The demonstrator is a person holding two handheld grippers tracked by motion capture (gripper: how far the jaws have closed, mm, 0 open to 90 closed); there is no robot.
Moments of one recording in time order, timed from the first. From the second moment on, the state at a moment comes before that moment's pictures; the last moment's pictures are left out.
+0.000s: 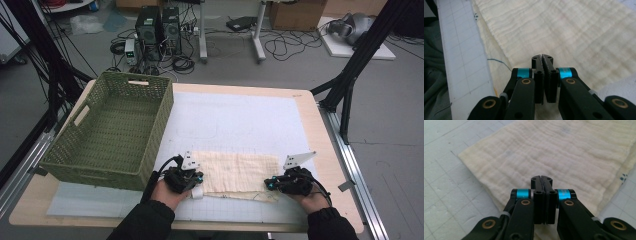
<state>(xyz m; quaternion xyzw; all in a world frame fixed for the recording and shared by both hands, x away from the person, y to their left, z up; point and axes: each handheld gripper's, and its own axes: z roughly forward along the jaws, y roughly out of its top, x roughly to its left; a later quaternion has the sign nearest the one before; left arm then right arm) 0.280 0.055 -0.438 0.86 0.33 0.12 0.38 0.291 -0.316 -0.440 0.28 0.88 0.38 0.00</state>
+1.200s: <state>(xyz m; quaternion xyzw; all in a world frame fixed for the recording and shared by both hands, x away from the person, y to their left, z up) 0.279 0.062 -0.437 0.86 0.34 0.11 0.37 0.279 -0.301 -0.439 0.26 0.89 0.38 -0.04</state>
